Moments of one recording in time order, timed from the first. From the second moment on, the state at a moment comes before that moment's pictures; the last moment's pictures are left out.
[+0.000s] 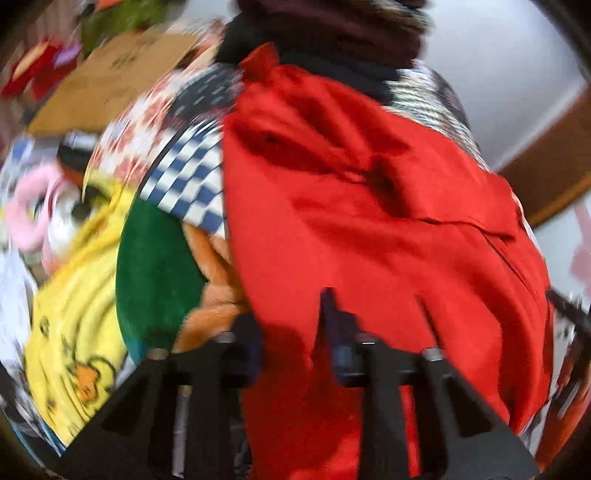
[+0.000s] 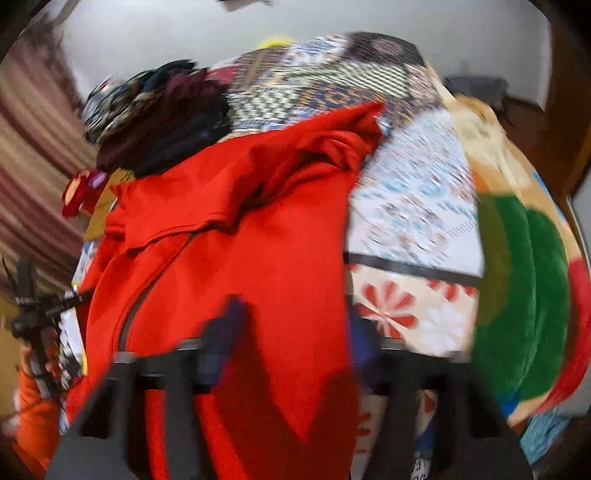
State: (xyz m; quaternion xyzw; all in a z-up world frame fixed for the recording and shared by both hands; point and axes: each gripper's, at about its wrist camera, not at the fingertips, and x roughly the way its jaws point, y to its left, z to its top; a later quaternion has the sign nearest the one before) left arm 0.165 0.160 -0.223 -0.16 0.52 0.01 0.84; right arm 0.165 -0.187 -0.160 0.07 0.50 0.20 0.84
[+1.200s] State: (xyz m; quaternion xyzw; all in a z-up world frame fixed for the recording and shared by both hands) left arm 0.284 0.193 -0.215 -0.16 0.50 0.06 0.85; right arm 0.258 -0.227 -0.151 0.12 0.49 0.11 0.86
